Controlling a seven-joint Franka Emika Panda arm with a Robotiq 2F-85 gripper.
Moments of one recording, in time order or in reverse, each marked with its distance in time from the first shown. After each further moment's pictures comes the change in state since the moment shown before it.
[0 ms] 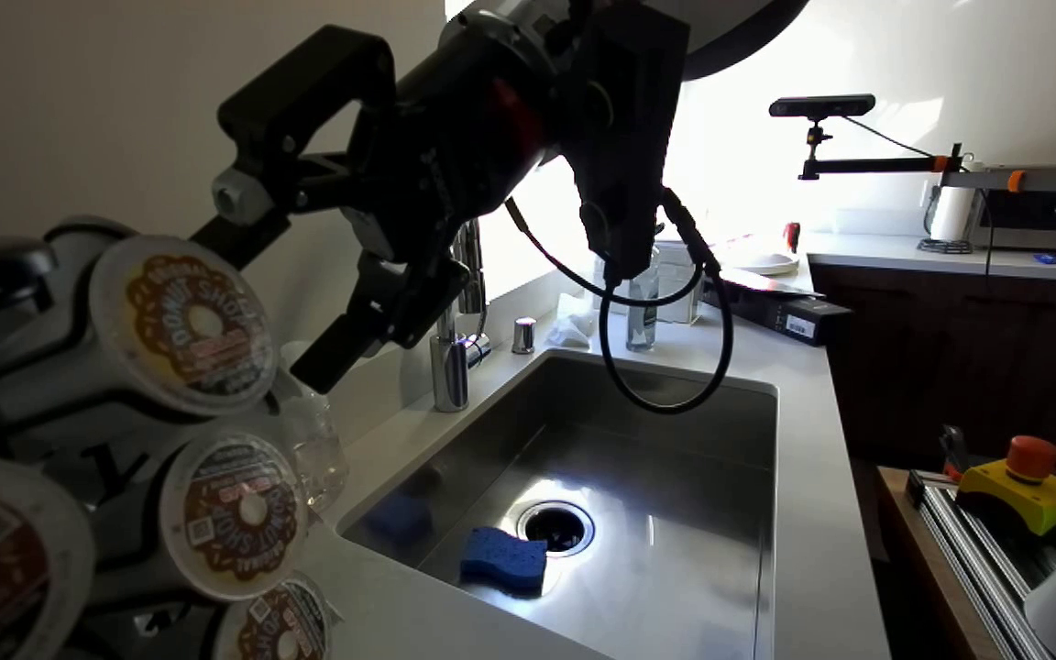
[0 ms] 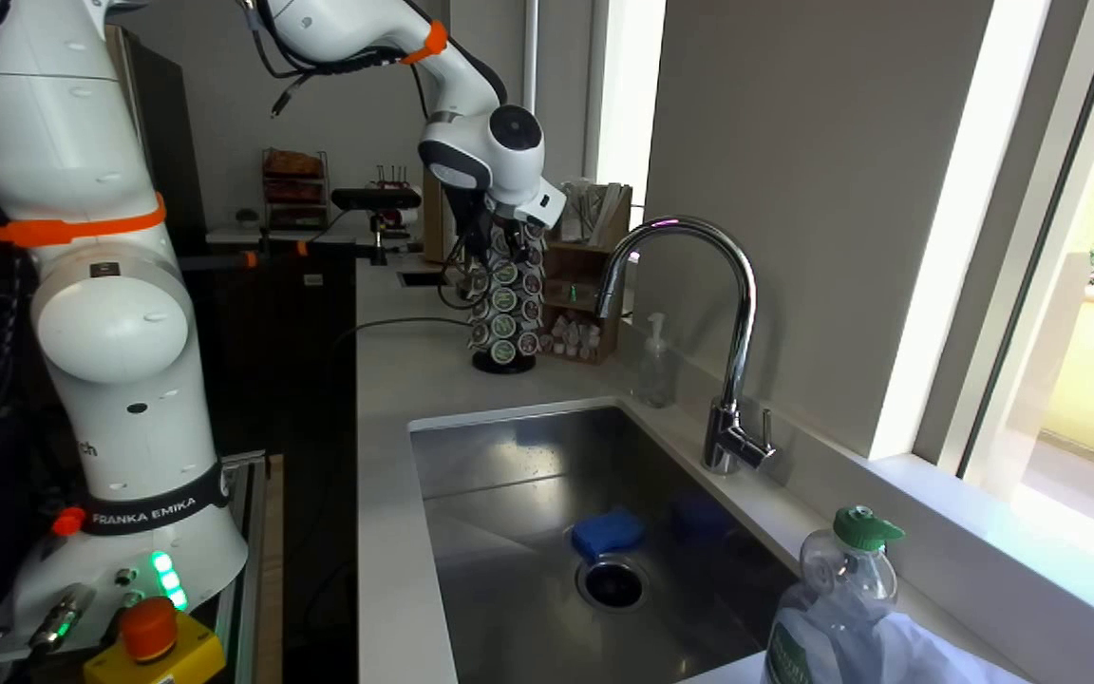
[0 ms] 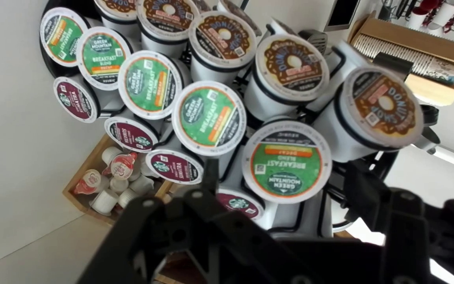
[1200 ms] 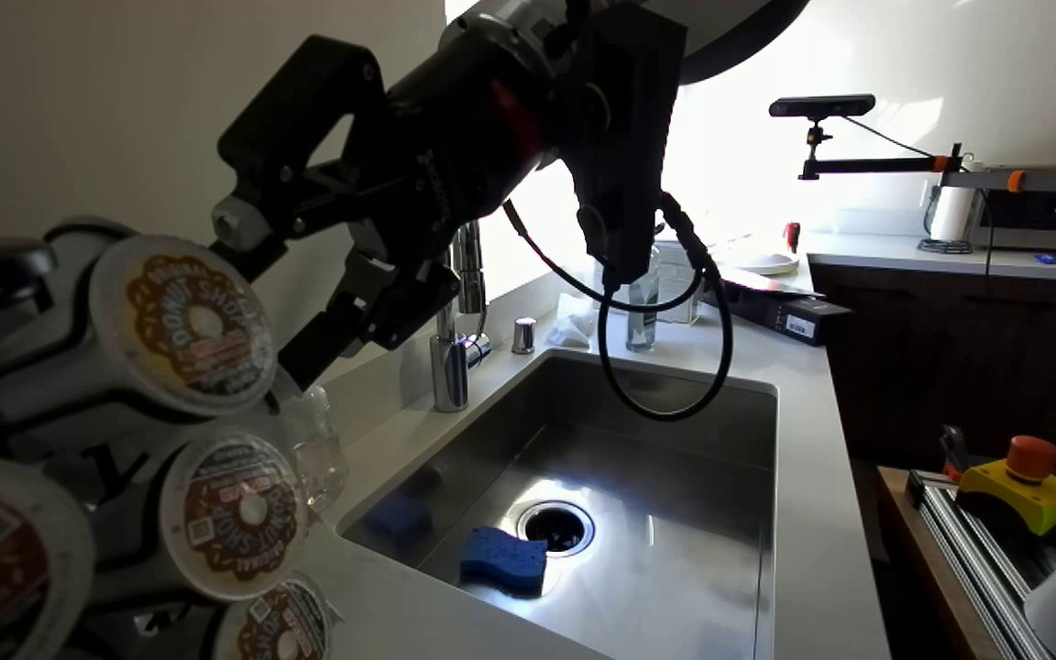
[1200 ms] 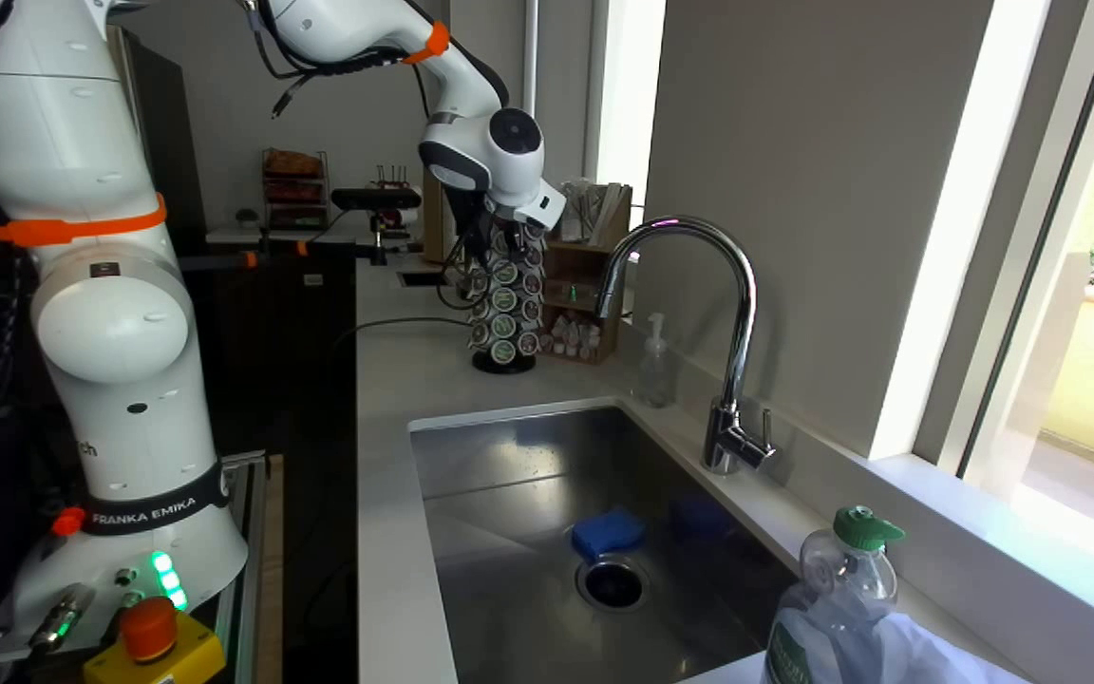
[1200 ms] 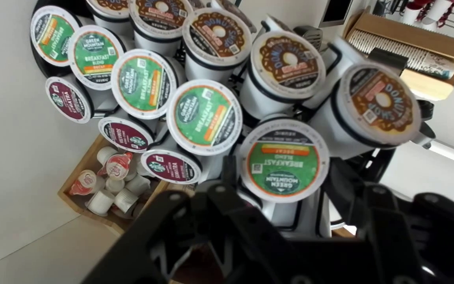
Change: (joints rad) arm 0.000 0.004 0.001 0.001 0.033 0.000 -0.017
